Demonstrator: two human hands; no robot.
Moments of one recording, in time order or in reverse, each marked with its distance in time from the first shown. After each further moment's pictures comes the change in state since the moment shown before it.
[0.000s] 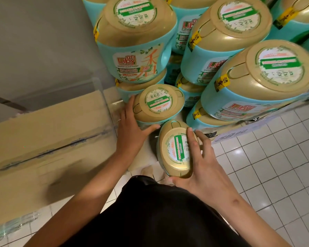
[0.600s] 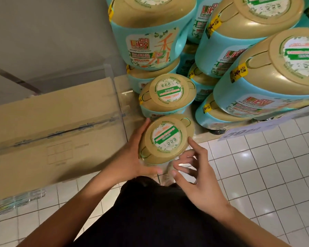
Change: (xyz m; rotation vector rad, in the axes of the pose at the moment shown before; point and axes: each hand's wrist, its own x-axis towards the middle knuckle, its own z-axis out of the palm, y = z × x) left_hand -0.088 -0.030 -0.041 -0.250 -0.539 0.008; right_hand -0.021 0.016 0.058 0.784 0.088 -0.100
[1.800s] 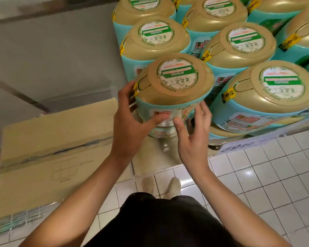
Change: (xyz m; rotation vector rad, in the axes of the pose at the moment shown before) left_hand 0.064 0.115 -0.041 -0.125 0.616 0.387; right_hand 0.121 -0.061 0.018 -0.088 0.406 -0.271
